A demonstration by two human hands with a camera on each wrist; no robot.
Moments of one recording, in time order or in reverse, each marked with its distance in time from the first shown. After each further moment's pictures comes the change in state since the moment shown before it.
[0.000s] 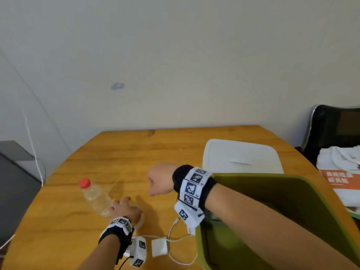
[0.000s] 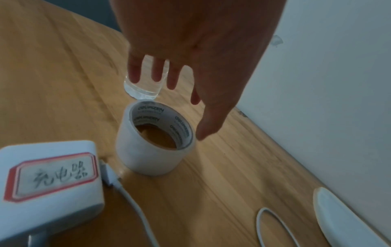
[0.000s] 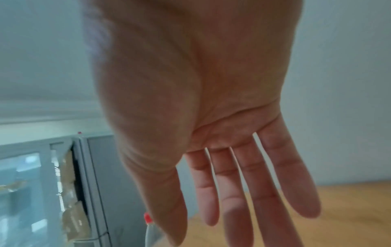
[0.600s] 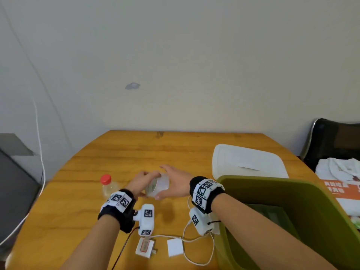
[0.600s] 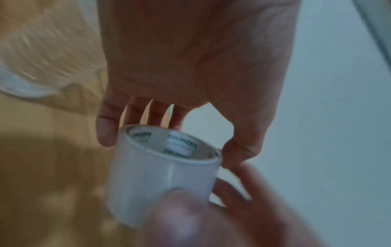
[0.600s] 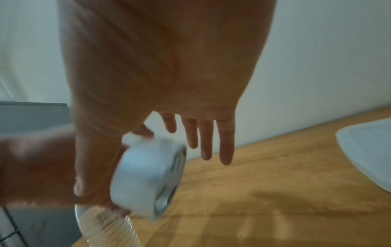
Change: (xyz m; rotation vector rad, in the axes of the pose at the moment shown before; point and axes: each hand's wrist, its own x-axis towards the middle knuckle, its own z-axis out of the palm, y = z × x) left_hand -0.003 0.034 -0.106 -0.684 -0.376 0.210; right_hand 0.064 0.008 0.059 0.288 0.170 0.151
